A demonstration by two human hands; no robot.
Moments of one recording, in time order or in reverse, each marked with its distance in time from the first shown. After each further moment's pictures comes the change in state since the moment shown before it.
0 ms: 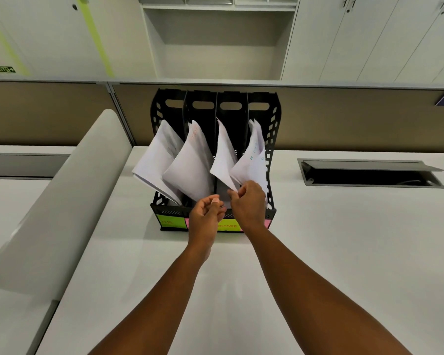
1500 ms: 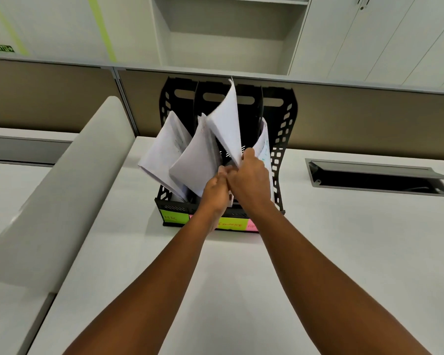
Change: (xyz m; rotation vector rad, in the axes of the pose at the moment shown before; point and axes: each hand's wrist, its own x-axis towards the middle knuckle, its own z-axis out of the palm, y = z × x) left_hand 0.025 0.055 0.015 0.104 -0.219 -0.082; right_hand 0.018 -0.063 -0.012 -0.187 -0.080 -0.221
